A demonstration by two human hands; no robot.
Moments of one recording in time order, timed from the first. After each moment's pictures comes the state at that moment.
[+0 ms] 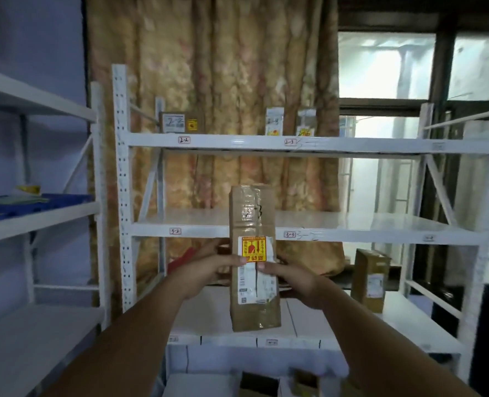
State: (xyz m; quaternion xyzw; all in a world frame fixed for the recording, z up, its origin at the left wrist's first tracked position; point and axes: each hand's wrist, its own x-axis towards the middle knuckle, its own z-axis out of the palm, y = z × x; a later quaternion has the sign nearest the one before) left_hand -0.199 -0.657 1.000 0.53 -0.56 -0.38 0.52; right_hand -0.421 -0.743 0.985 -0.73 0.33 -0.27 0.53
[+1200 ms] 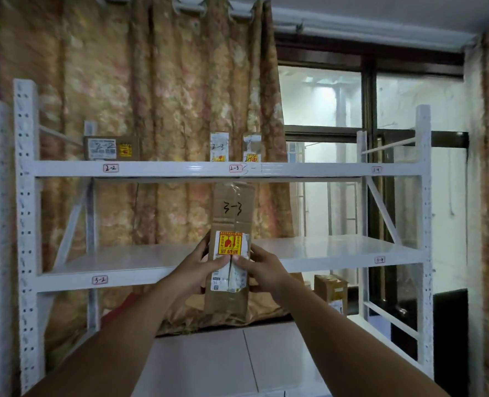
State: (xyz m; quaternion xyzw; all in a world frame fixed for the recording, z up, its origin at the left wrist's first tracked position) left_hand -0.262 -0.810 1.047 0.48 -0.61 -0.37 0.52; right_hand -0.449 -0.854 1.036 -0.68 0.31 -0.45 0.49
